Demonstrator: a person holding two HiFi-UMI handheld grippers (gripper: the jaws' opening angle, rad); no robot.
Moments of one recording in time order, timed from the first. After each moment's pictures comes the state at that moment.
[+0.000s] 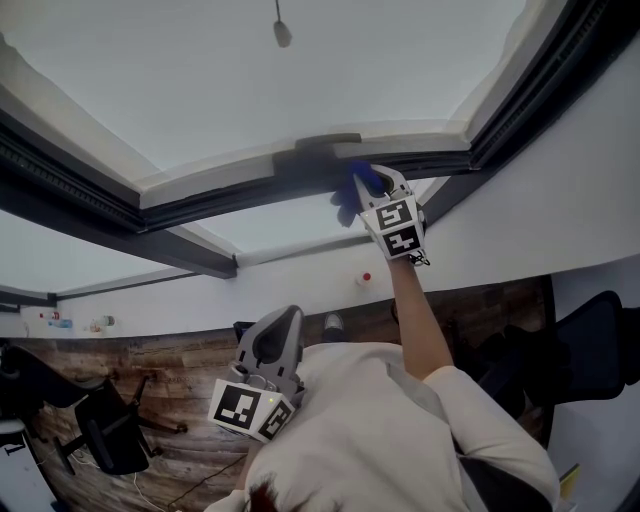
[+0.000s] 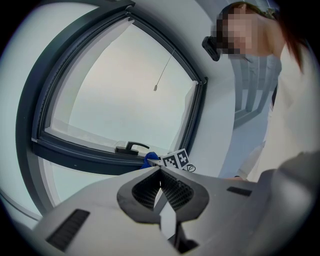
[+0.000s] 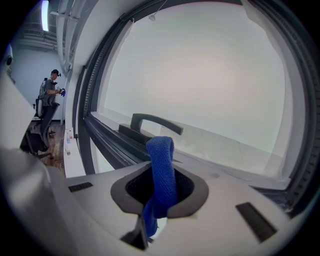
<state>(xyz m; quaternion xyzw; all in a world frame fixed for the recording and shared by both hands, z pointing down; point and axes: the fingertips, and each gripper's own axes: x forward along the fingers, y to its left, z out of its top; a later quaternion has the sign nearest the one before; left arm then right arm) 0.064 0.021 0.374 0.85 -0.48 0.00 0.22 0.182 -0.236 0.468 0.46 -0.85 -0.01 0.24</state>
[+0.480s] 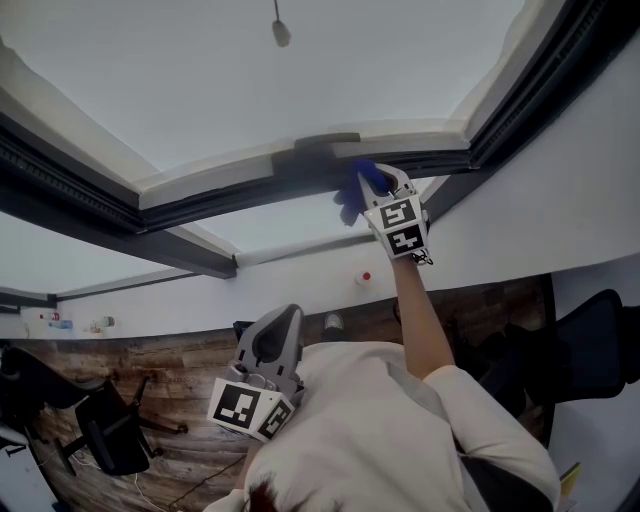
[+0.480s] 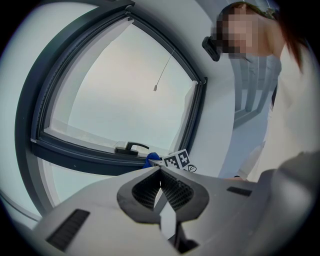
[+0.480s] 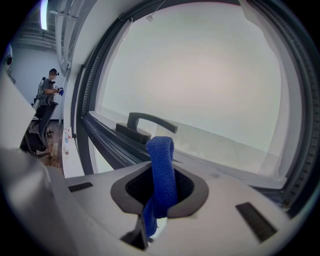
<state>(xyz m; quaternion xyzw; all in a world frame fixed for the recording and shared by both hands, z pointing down) 0.064 0.020 0.373 0.85 -0.48 0.00 0.21 0.193 -0.237 0.467 0.47 -0.85 -0.01 0.24</state>
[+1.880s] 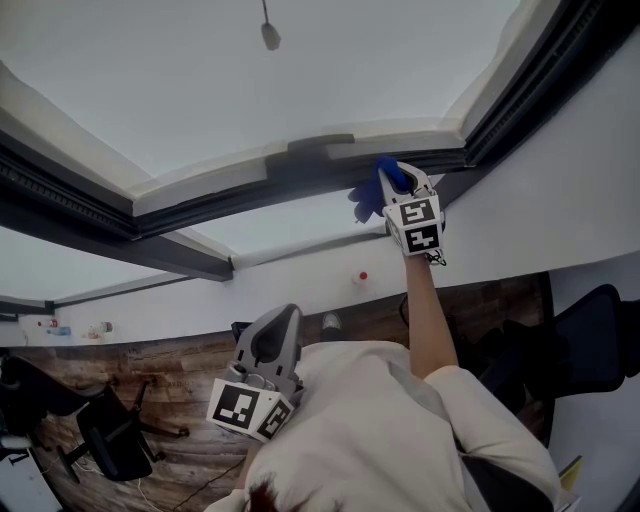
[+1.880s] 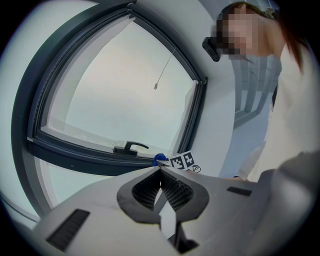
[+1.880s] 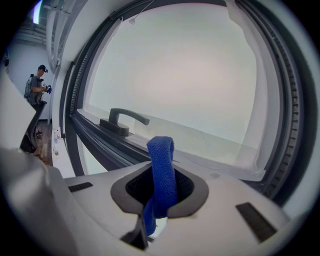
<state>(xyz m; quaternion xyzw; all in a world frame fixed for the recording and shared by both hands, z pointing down) 0.066 0.011 0.375 0.85 -0.47 -0.01 0.22 0.249 -0.248 0.464 0.52 -0.82 0.00 0.24</state>
